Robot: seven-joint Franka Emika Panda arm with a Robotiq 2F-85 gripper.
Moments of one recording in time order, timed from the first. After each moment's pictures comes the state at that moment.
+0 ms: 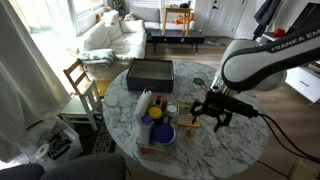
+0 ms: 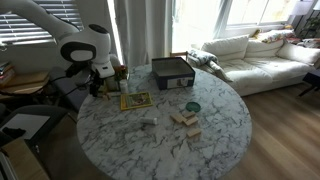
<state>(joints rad) 0.03 0.10 0.04 -2.31 0.46 2.33 0.69</state>
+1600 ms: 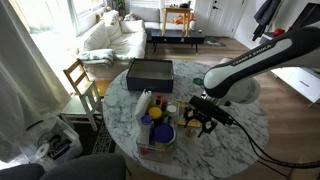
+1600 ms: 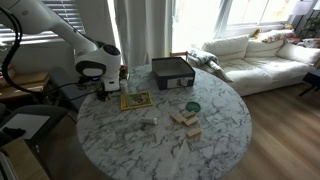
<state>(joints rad) 0.03 0.32 0.03 -2.22 0.68 2.46 0.78</state>
